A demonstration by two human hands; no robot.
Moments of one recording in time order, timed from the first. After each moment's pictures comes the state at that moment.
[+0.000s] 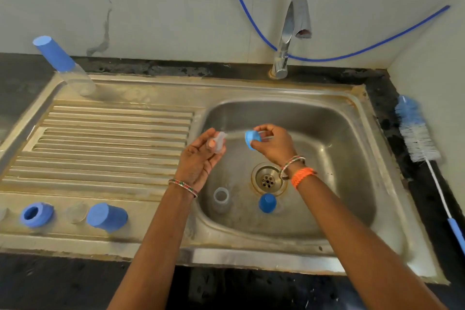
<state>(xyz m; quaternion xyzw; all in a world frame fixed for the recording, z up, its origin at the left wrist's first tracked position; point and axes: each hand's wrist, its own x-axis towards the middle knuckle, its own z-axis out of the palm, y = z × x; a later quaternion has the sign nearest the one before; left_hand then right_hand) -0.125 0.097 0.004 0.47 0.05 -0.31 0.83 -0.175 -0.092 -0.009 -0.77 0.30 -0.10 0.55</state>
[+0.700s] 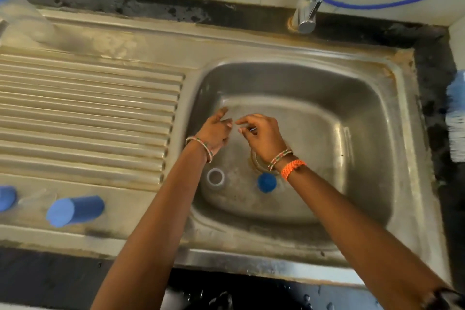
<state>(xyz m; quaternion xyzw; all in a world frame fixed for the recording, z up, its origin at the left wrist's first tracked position) -0.086 0.037 -0.046 0.67 0.08 -0.42 0.61 -0.153 -0.088 -0.086 -0.89 0.11 -0.08 0.44</state>
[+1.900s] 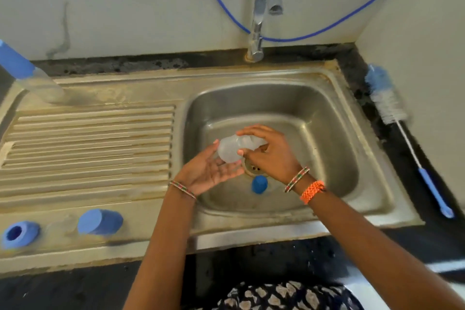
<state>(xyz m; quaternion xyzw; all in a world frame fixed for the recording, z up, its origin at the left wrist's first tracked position) -0.146 0.091 -0.003 0.41 0.11 -0.57 0.70 -0.245 -0.055 0.006 -0.84 0.14 -0.18 0.48</state>
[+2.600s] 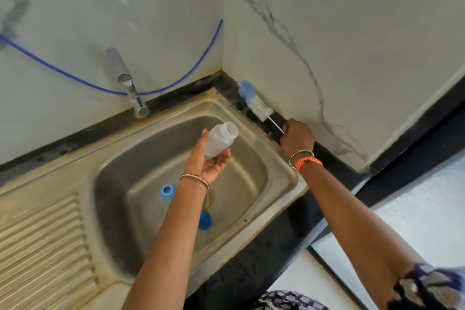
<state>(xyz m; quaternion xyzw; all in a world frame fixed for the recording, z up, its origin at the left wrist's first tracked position) -0.224 -0.079 0.047 0.41 0.08 -0.61 0.67 -0.405 -0.219 0.021 -0.73 0.65 -0.16 0.12</state>
